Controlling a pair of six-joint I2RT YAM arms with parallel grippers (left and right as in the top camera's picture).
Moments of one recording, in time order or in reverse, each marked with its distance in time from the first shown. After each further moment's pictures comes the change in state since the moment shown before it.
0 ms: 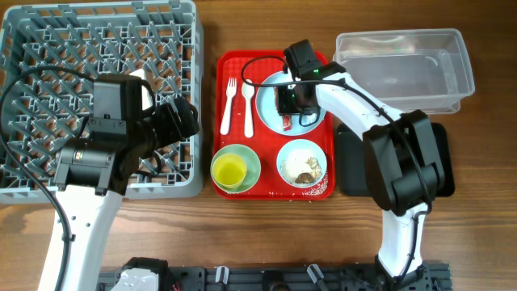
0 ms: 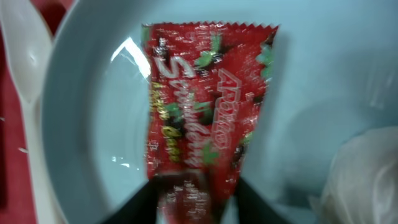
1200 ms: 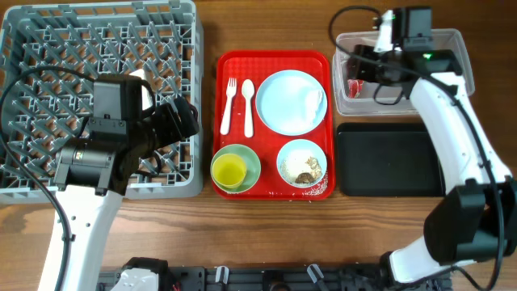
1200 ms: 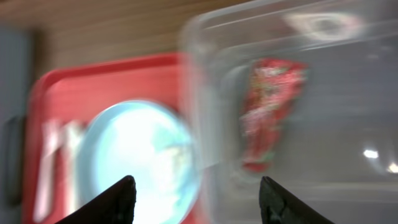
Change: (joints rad) left arm 0.000 0.000 0.000 0.000 0.000 0.000; right arm -0.300 -0.413 -0.042 -0.090 -0.030 -0.119
